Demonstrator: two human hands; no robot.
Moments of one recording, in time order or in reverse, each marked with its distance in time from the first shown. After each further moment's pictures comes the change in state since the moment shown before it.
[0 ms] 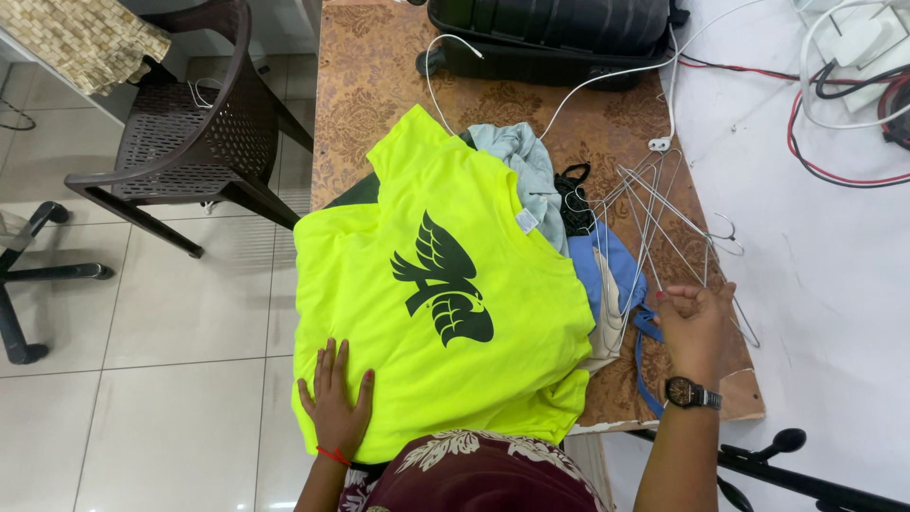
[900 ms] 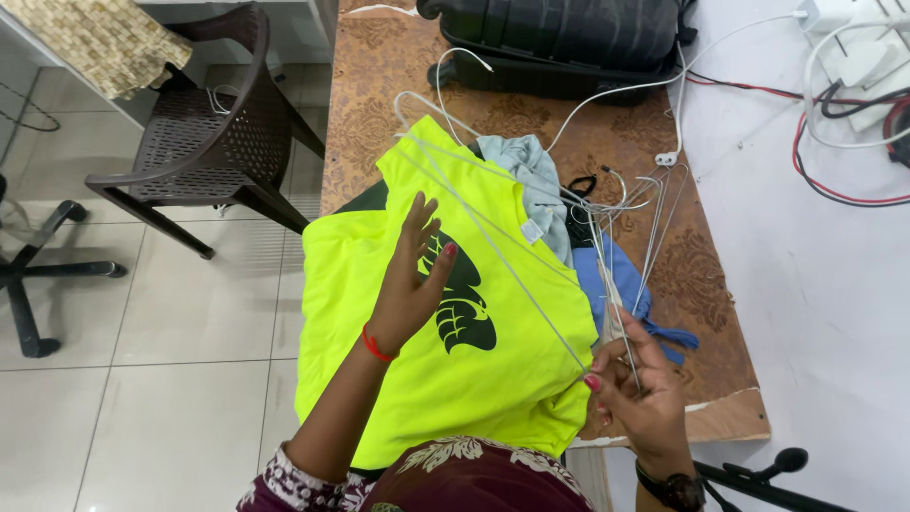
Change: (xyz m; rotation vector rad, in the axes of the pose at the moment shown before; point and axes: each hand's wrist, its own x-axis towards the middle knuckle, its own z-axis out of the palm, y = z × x) left_hand 0.157 0.207 -0.070 -0.936 -0.212 0.339; right_hand -0.113 -0.091 -0.007 0.641 -0.526 -0.041
